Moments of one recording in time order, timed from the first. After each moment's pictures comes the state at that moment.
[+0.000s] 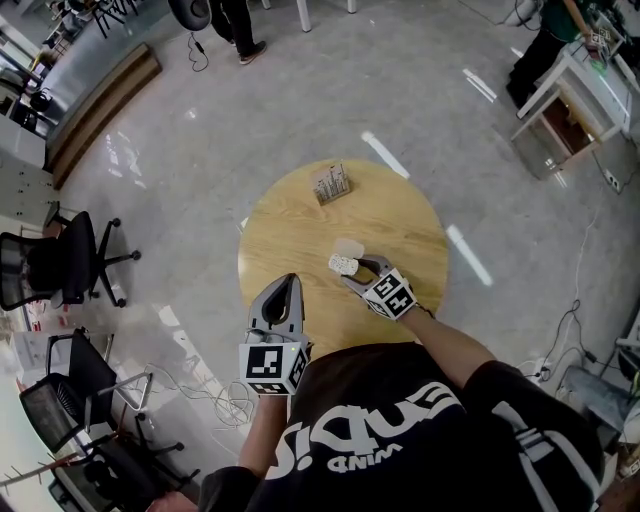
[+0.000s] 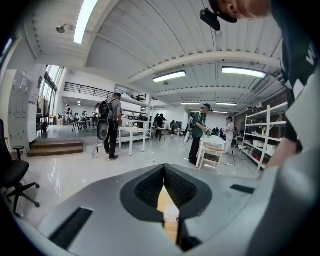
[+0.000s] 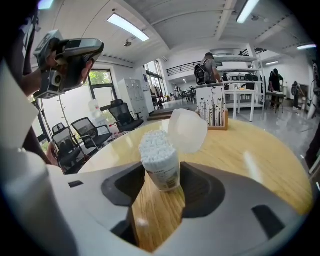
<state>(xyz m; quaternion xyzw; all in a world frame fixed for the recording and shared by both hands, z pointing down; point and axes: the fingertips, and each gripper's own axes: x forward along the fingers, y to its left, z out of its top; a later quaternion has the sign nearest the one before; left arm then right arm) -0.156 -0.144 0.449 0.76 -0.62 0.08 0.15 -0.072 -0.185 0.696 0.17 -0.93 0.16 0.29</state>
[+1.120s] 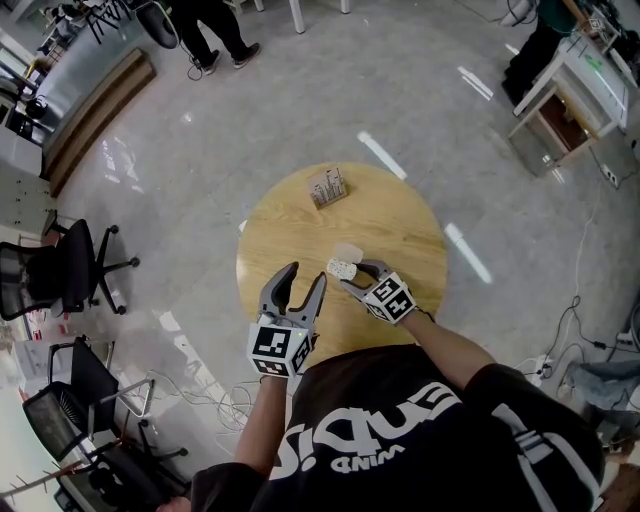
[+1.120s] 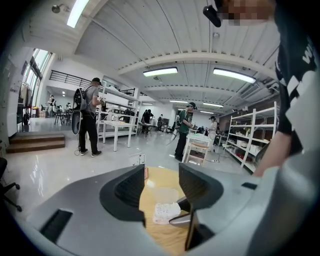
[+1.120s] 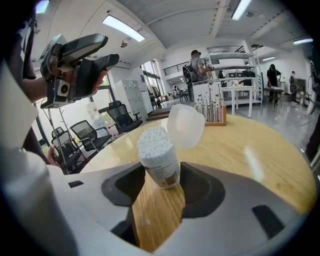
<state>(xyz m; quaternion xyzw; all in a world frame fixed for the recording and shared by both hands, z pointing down) -0.132 -0.177 0.490 0.82 -0.54 0.09 0.17 -0.073 -0.187 0.702 0.18 -0.92 0.18 0.28</state>
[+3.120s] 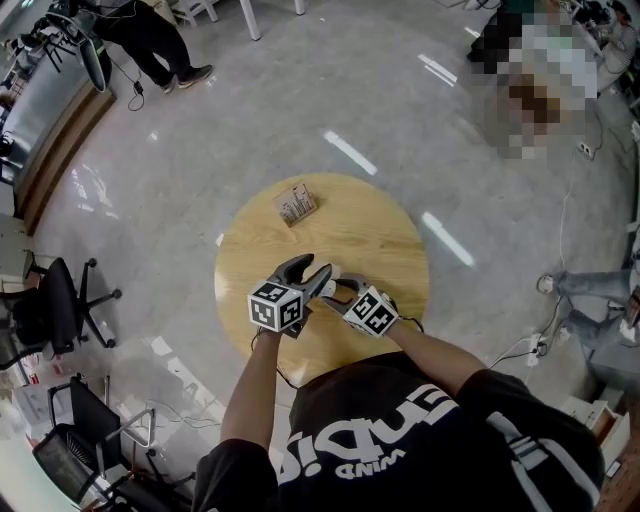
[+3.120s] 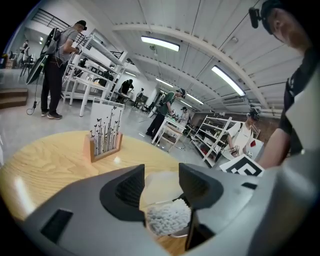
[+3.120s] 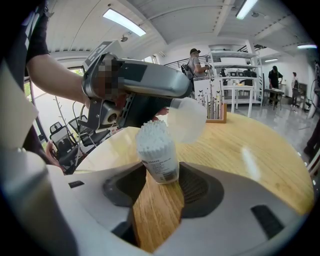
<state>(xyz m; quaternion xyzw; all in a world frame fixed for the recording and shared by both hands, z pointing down) -0.074 -0.254 0.620 0.88 -0.35 0.11 0.32 -0.072 -0.187 0.716 0.18 -0.92 0.17 0.31</state>
